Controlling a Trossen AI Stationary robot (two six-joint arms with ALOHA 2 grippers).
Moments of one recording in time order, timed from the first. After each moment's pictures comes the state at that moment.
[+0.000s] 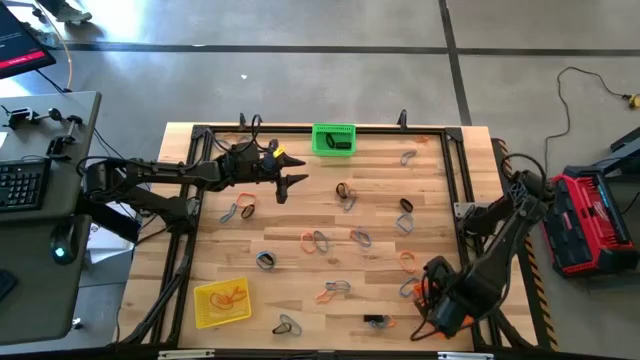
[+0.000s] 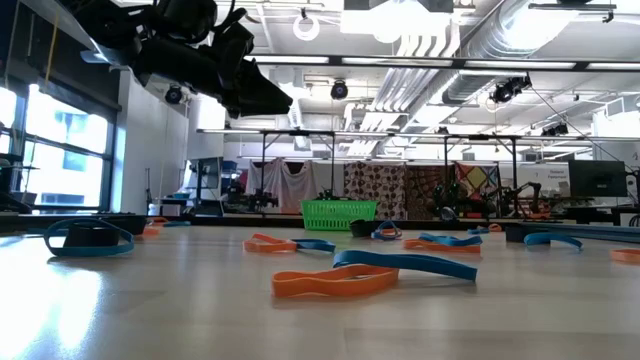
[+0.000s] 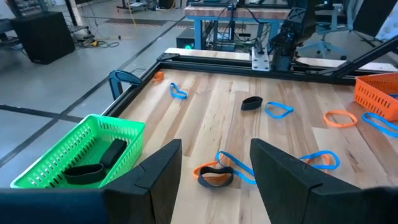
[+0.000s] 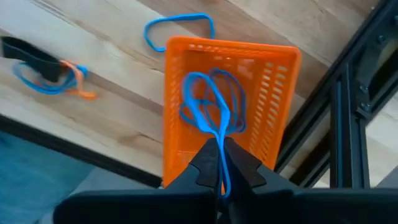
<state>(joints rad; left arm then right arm) 0.32 1.30 0.60 0.43 0.09 0.05 0.92 1.58 1.34 -1.34 -0.07 1.99</state>
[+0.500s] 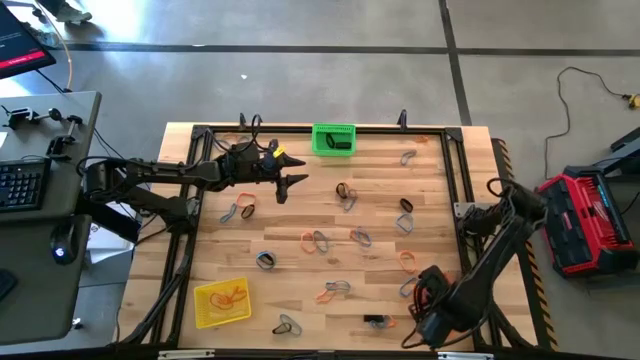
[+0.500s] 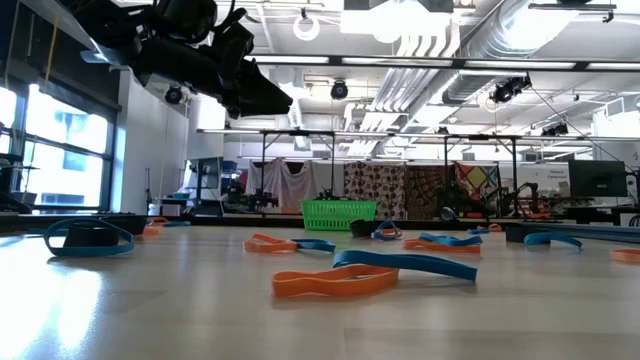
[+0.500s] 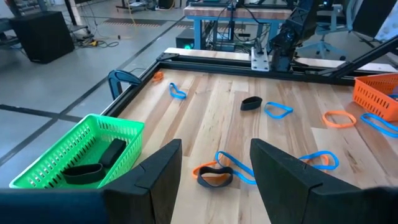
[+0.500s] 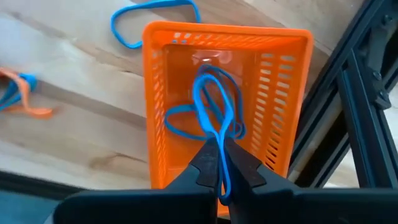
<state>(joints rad) 0.32 1.30 0.60 0.43 0.09 0.05 0.93 1.73 1.34 -1.33 -0.12 2.04</state>
